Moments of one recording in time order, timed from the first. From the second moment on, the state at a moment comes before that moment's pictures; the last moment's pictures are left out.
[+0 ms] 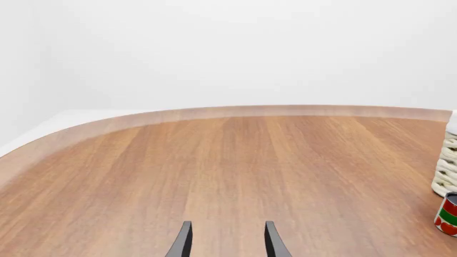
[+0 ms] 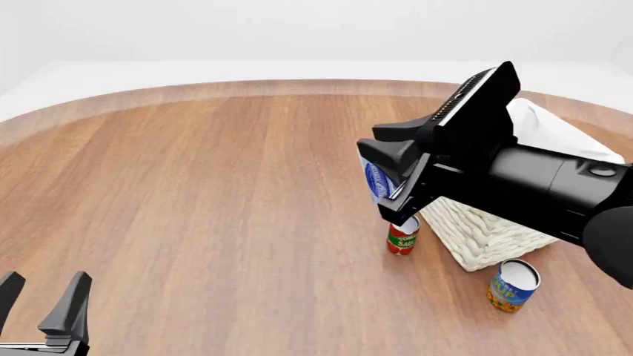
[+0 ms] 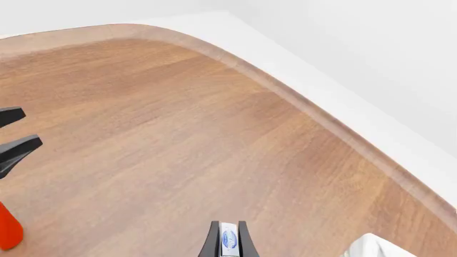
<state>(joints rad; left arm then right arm) 0.00 0.01 0.00 0.00 0.00 0.73 1.07 -0.98 0.26 -0.25</state>
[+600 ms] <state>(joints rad) 0.00 0.01 0.00 0.00 0.00 0.73 0.93 -0.97 0.26 -0.17</state>
